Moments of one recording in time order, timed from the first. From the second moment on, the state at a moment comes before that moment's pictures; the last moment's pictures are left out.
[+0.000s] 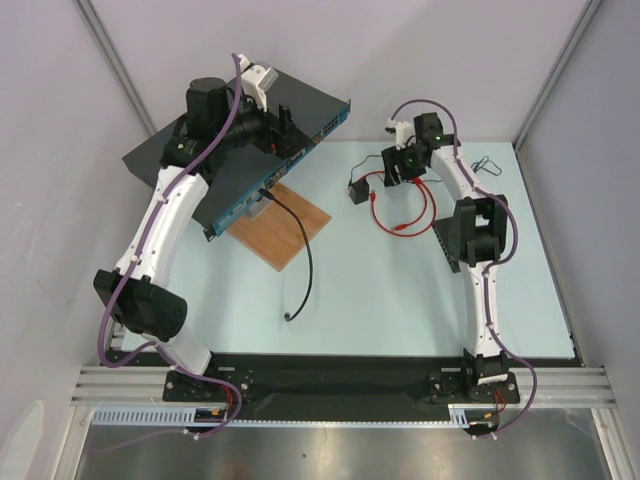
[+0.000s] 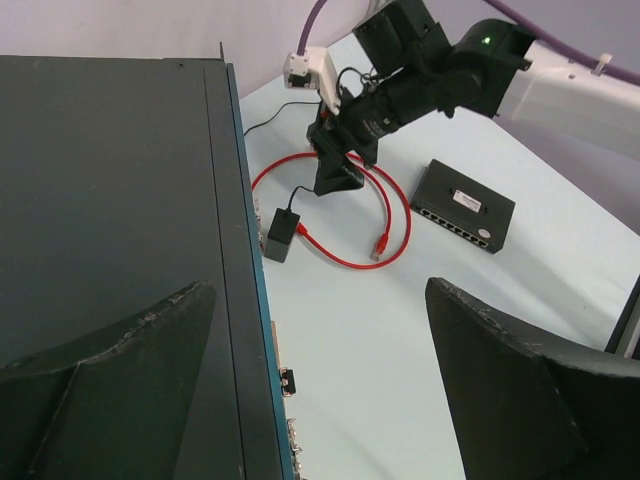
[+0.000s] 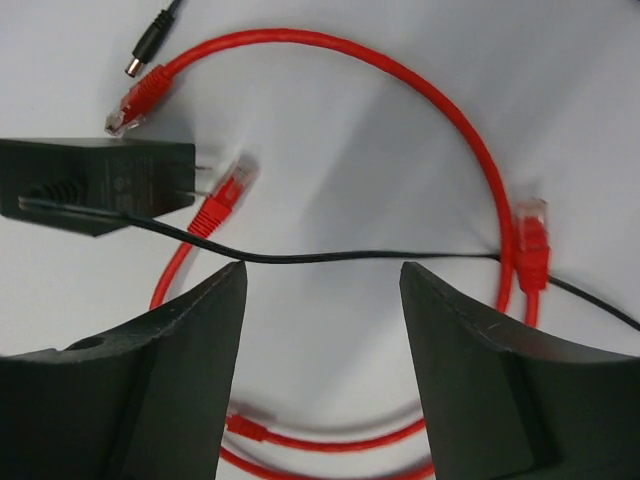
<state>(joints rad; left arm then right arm) -0.28 1.65 1.86 -0.50 0.61 -0.03 0.15 2.45 2.28 -0.77 -0.36 -0.27</state>
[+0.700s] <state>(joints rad) -0.27 1.67 1.86 -0.49 0.60 -0.04 0.31 2.39 2.01 -0.72 -0.56 -0.33</state>
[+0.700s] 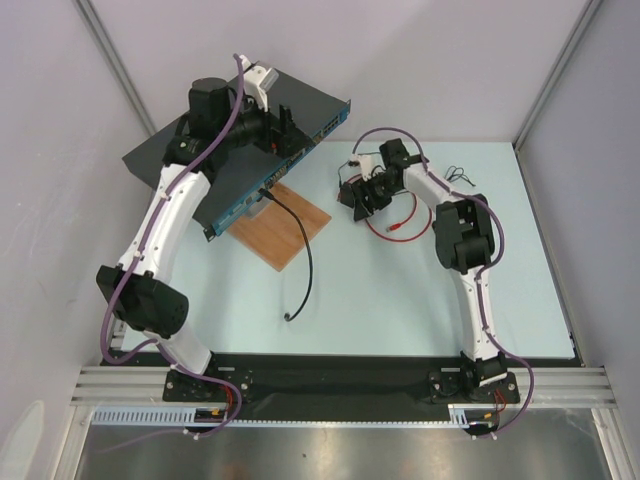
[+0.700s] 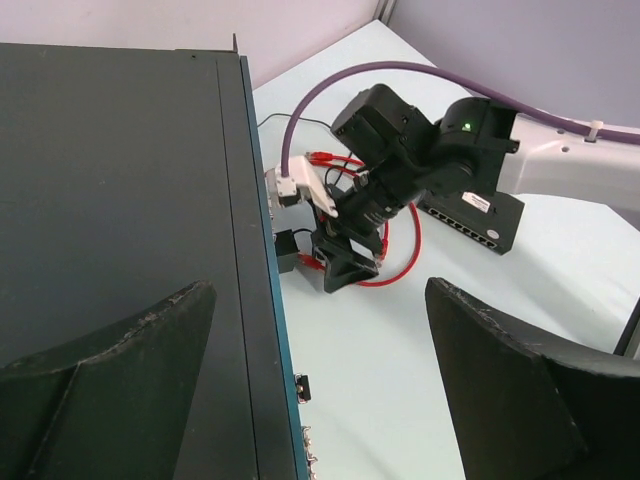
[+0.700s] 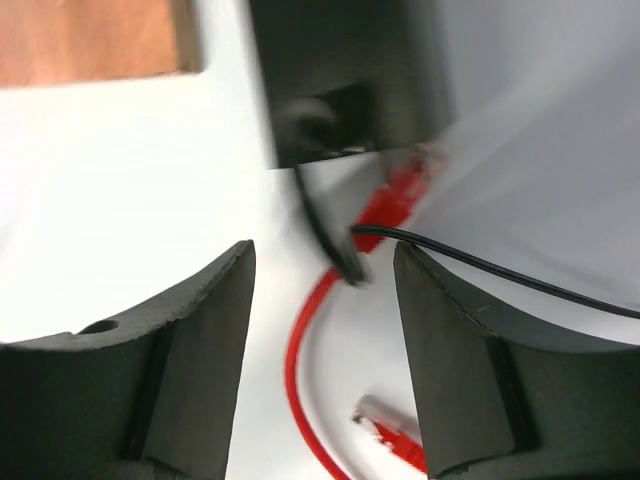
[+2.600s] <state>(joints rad) -0.26 1.67 1.86 -0.46 0.59 -0.12 -0.03 2.59 2.33 -0.59 -0.25 -0.24</state>
